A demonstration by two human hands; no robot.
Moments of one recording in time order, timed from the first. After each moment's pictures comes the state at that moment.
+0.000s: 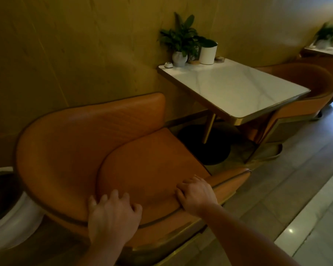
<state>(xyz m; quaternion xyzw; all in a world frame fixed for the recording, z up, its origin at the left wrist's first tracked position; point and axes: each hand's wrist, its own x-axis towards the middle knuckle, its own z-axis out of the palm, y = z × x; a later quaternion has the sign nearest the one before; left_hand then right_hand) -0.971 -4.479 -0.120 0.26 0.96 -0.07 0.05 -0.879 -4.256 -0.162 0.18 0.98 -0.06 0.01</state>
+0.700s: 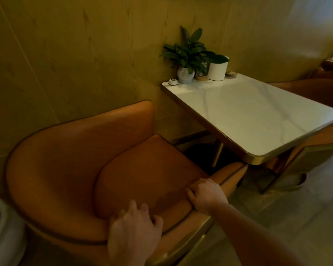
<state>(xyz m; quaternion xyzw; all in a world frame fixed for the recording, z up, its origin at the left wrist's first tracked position) -1.043 -4.316 -0.116 0.23 0.97 0.02 0.06 -1.008 -4.080 -0.163 0.18 0.98 -0.06 0.02</state>
